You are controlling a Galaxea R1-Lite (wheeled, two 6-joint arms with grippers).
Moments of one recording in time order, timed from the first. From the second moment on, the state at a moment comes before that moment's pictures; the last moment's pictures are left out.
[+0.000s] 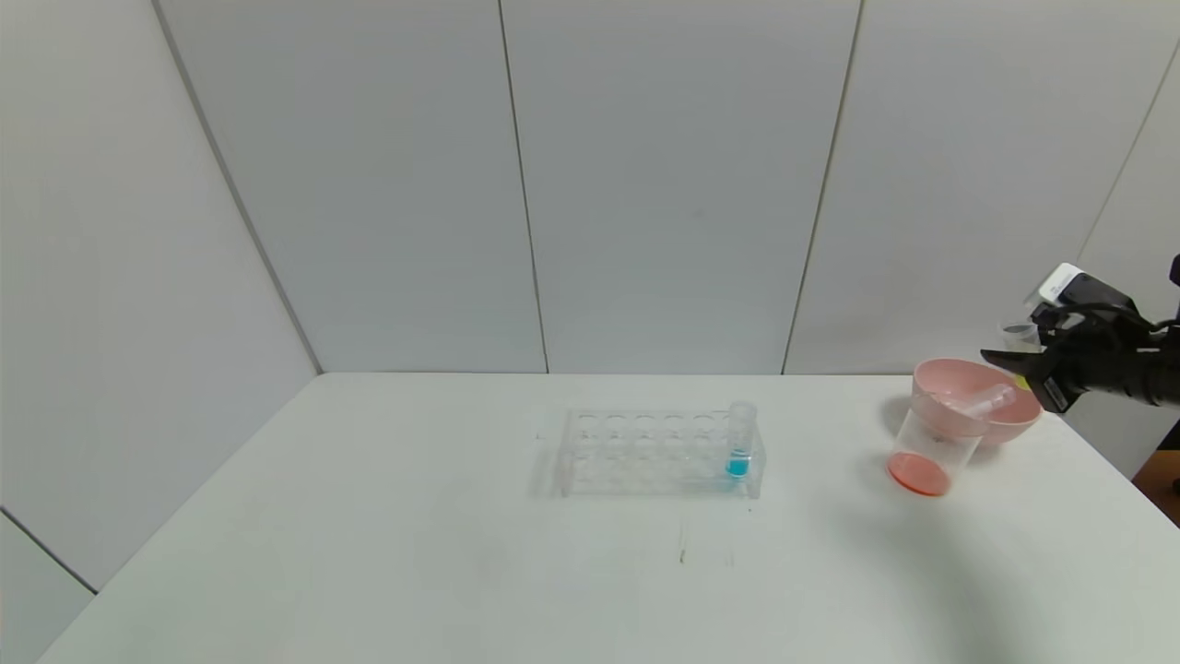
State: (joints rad) left arm 0.00 0.00 0.00 0.00 0.00 0.00; right arm -0.28 1.87 -1.07 -0.40 0.46 -0.87
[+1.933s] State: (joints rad) left arm 0.00 0.00 0.00 0.00 0.00 0.00; right arm -0.32 1.90 -1.08 -0.43 0.52 -1.20
